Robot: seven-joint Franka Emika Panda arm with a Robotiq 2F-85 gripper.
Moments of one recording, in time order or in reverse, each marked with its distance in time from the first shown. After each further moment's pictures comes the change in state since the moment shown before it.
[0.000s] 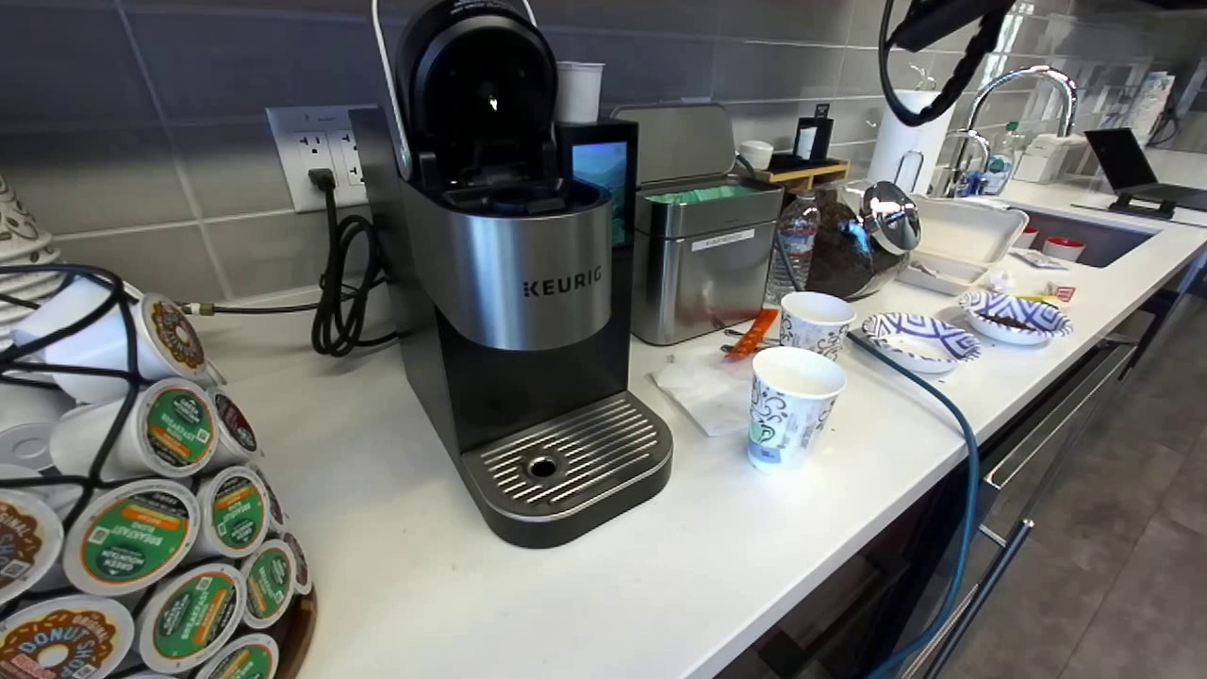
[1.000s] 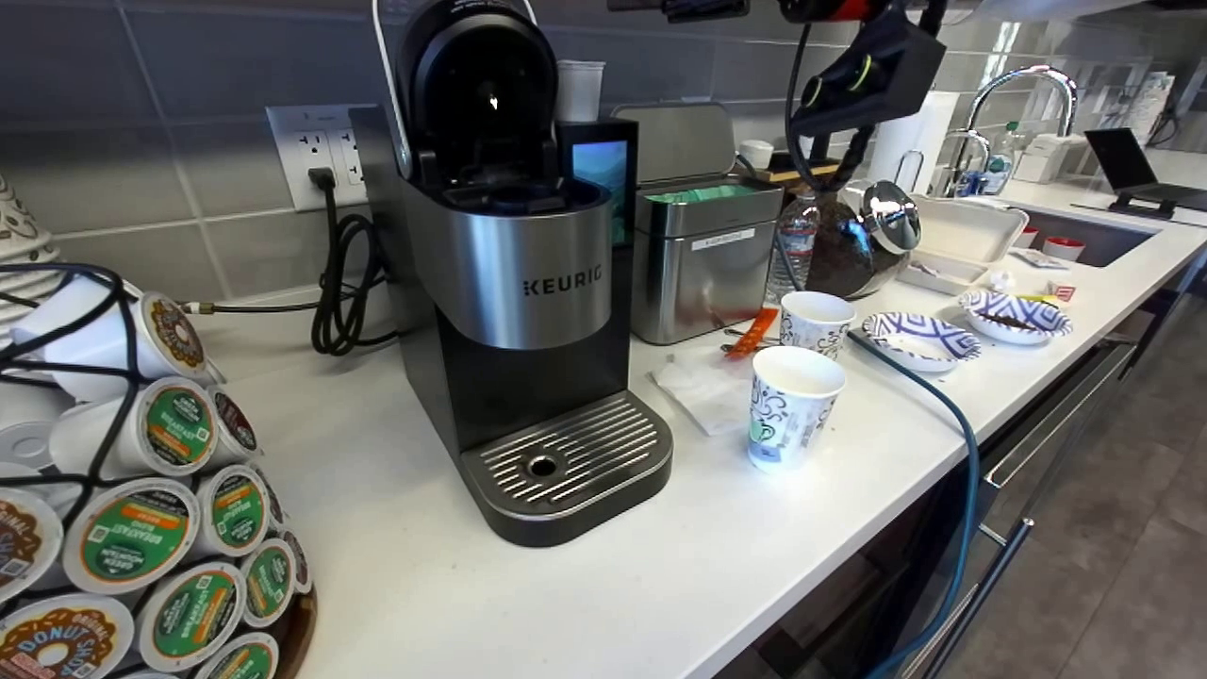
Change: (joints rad) arm -0.470 0.343 0.367 0.075 0.240 -0.232 -0.087
